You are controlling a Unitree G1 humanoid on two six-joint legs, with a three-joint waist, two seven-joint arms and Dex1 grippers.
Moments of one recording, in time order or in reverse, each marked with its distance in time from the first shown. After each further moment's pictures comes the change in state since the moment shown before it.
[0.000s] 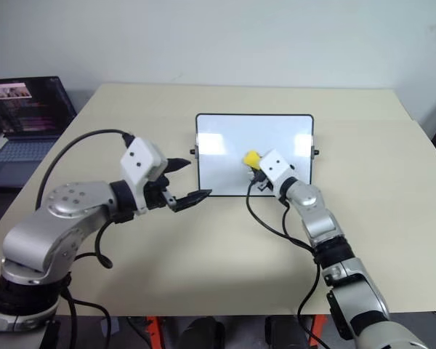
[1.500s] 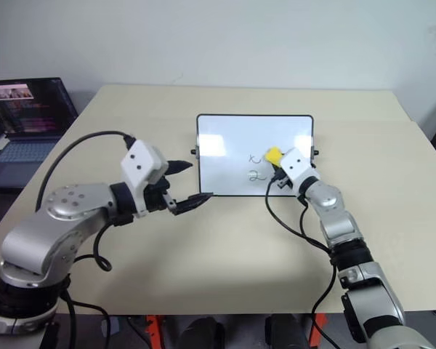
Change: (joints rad) left arm 0.009 0.001 0.003 -0.011 -0.003 0.005 -0.019; right arm 0.015 -0.065 -0.057 0.008 0.003 -0.028 -0.031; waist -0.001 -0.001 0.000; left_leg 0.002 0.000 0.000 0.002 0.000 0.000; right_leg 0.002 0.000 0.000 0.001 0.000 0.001
